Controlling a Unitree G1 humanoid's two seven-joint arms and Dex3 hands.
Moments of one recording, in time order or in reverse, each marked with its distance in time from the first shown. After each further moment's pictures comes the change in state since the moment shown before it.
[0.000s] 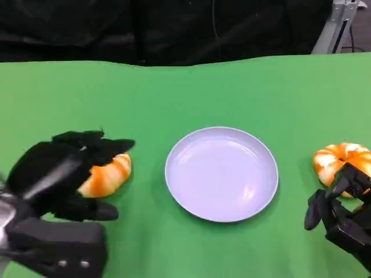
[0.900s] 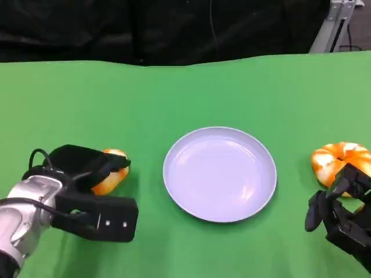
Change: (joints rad) left arm -0.342 0.032 -0.397 0.574 0.053 0.211 0.082; right arm 0.018 -0.001 0.007 -0.030 0.001 0.005 -0.008
